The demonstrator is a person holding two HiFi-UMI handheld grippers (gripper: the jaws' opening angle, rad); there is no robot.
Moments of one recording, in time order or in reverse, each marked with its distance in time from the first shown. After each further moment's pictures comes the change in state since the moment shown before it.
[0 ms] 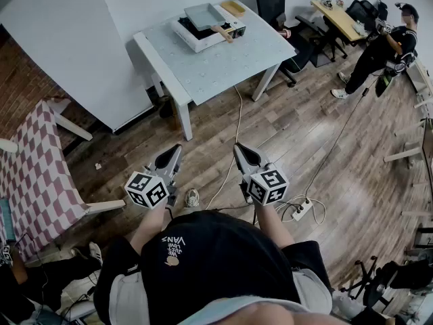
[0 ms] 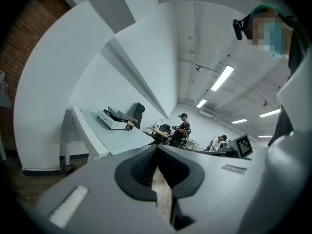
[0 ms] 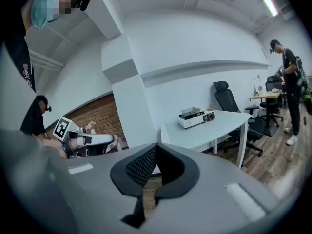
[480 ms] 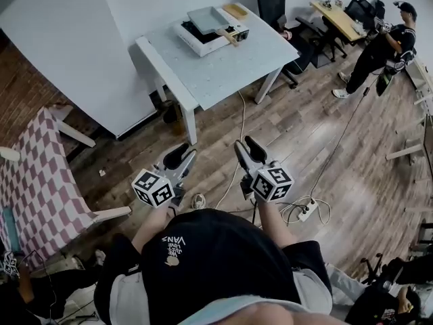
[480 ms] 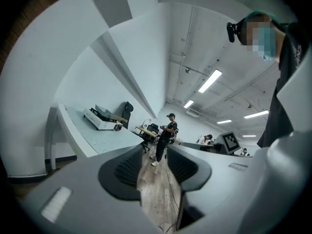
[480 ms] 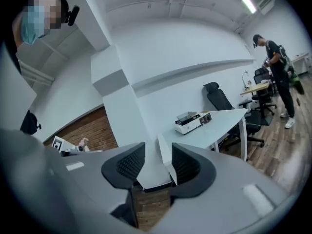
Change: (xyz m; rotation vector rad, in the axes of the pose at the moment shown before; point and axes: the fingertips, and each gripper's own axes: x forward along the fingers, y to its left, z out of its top) left arm 0.012 0.007 0.004 0.013 0.004 -0.166; right arm 0.030 -0.001 0.017 0.145 -0.118 -0.044
